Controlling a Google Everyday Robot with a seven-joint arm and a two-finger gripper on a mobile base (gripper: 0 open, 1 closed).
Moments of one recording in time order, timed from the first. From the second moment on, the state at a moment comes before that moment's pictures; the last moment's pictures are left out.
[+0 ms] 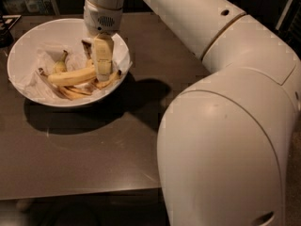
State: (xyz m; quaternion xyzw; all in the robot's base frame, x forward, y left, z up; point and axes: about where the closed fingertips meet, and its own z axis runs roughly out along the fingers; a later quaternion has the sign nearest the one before) arm 0.611 0.129 0.917 -0.79 0.59 0.10 0.12
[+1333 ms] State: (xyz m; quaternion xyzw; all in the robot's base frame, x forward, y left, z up) arm 0.634 0.161 0.903 -0.82 0.56 0.05 0.09
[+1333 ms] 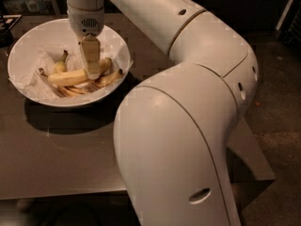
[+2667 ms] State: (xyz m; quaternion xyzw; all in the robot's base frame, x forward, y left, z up) arm 0.613 0.150 0.912 -0.81 0.58 0.04 0.08
